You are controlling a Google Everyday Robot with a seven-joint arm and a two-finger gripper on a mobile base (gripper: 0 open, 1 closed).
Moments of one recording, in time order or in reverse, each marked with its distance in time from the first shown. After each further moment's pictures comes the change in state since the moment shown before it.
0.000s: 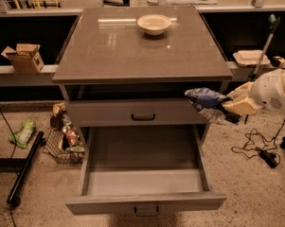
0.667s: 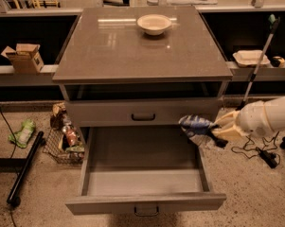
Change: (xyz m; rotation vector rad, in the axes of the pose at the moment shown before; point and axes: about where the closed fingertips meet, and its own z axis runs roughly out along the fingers) arm 0.059 0.033 0.068 -0.174 -0.081 -0.004
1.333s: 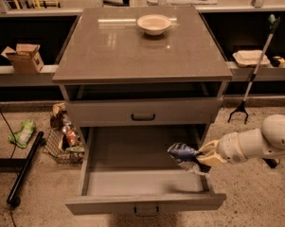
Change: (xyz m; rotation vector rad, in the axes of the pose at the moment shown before) arm 0.089 0.024 0.107 -0.100 0.005 0.049
